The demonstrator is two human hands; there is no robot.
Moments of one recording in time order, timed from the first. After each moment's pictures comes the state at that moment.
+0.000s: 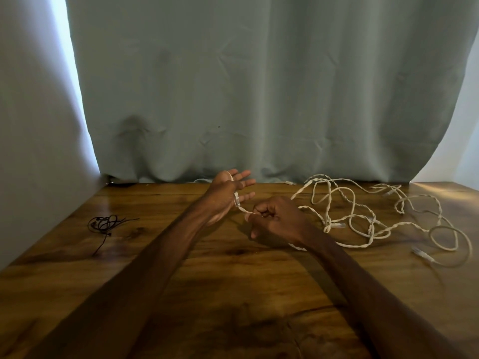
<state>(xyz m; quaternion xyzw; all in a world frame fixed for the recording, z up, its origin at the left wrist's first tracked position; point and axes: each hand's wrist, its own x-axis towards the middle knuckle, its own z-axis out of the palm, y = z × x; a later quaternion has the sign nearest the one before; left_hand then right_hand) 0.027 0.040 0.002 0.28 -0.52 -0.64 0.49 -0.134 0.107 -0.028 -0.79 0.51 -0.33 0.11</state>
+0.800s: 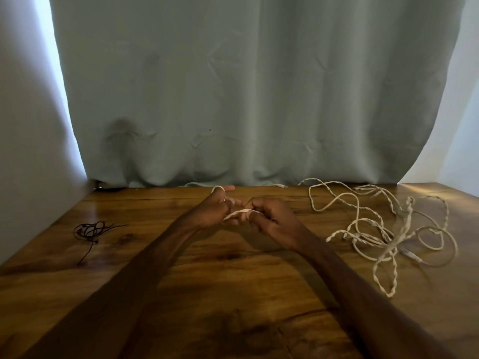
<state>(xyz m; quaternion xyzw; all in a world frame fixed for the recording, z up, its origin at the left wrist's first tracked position) 0.039 0.025 -0.028 0.35 -0.74 -0.45 0.35 -0.140 0.110 -0.029 -0.79 0.44 -0.41 0.08</state>
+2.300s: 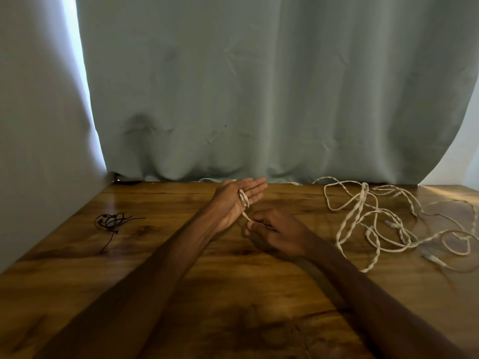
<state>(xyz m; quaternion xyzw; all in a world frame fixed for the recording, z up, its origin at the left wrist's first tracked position) 0.029 0.036 -0.014 0.20 -0.46 -0.72 0.48 -0.121 0.106 -0.042 -0.83 0.48 -0.27 0.10</state>
